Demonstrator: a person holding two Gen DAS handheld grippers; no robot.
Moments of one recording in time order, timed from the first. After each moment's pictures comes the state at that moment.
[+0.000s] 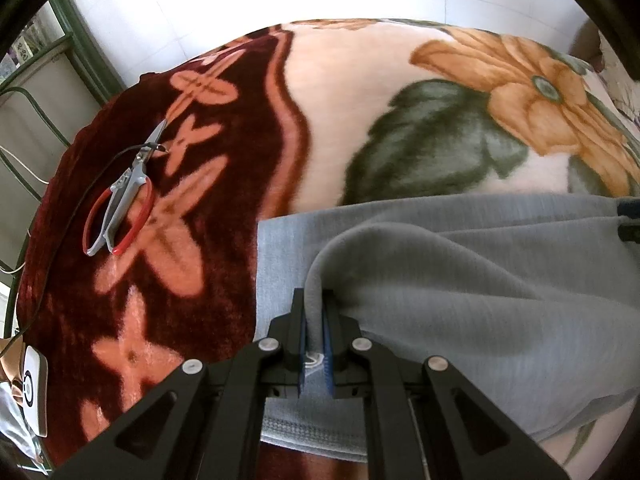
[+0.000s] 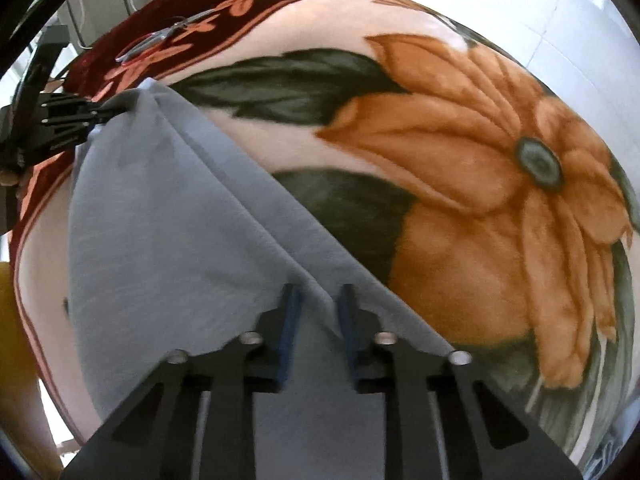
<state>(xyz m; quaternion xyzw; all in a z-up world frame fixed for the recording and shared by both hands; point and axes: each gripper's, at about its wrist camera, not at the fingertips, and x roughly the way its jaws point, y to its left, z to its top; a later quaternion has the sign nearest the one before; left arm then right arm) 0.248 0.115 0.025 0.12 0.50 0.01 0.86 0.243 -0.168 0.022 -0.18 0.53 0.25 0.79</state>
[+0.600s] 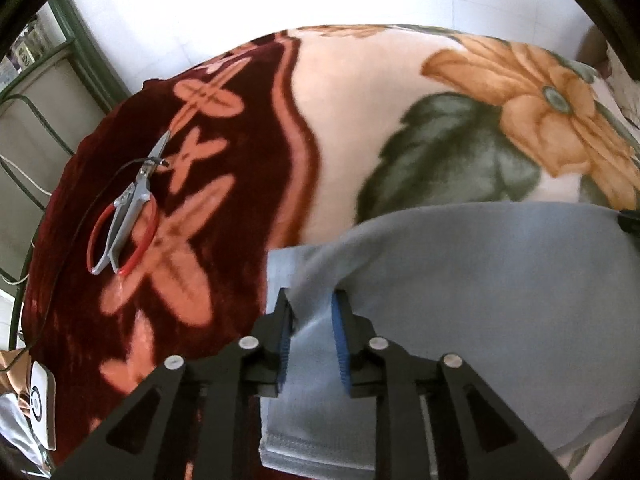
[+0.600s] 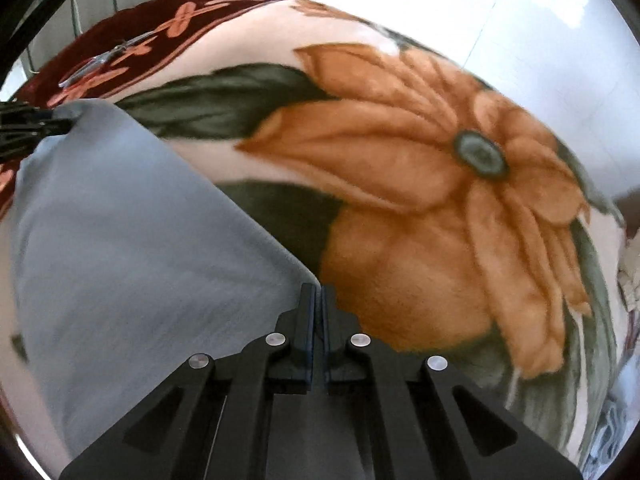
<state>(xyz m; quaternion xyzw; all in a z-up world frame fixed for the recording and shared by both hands) 0.266 0.118 0.031 0.12 0.50 0.02 0.86 0.254 -0.186 0.011 -0.17 0.48 0.13 0.85</state>
